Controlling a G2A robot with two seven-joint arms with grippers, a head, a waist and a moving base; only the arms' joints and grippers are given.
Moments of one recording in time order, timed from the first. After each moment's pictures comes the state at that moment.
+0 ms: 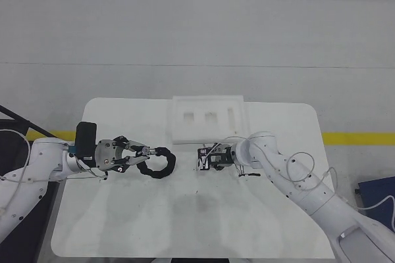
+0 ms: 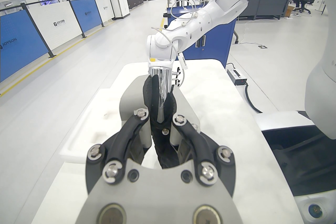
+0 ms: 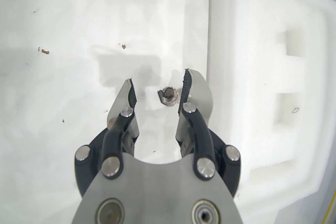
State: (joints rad) left arm 0.89 -0.53 -0.92 -1.56 1.25 -1.00 0.82; right arm -0.58 -1.23 0.59 -1.16 -1.49 -0.85 0.23
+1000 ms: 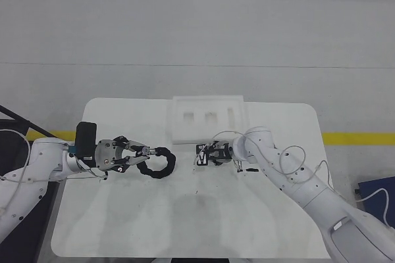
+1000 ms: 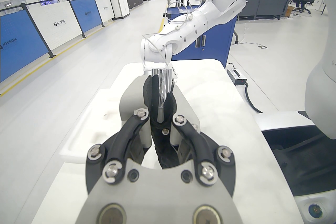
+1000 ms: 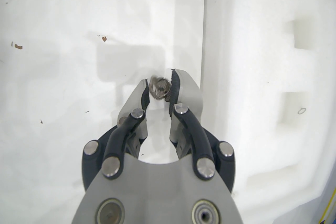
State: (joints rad) left arm 0.89 -0.53 -0.92 -1.56 1.25 -1.00 0.82; right arm -0.53 -1.29 0.57 -1.05 -1.53 -0.87 0.23
